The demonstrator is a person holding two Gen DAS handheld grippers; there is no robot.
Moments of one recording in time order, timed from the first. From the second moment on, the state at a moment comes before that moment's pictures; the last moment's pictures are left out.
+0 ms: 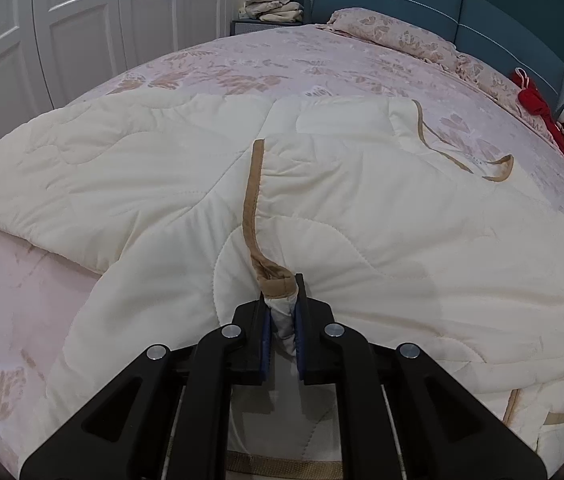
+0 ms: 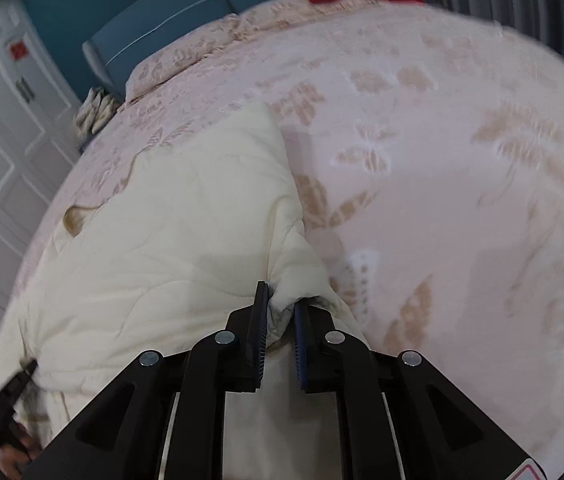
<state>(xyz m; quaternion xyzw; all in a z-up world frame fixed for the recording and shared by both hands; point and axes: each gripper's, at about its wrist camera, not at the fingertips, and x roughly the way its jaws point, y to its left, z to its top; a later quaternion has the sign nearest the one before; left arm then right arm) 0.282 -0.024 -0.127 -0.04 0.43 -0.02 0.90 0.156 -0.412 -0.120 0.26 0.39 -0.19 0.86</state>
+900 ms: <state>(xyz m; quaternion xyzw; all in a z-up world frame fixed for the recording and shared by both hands) 0.278 -0.003 -0.127 -0.11 0.42 -0.06 0.90 0.231 -0.179 -0.140 0.08 0.45 -0.01 0.89</state>
